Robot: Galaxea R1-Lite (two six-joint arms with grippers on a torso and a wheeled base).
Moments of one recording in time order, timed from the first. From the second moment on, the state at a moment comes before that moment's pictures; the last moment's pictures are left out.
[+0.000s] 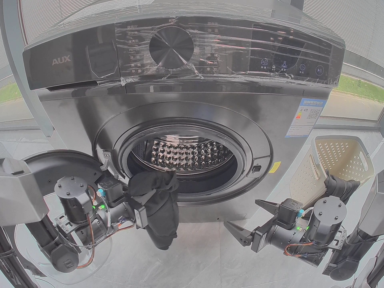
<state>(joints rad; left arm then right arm) -0.50 1.93 -0.25 -1.55 -0.12 0.00 0.81 1.92 -0.18 -1.55 -0.16 0.17</state>
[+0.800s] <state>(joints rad) -0.56 2.29 -0.82 -1.53 -0.02 -0.09 0.82 1.92 -0.18 -1.55 -0.16 0.17</state>
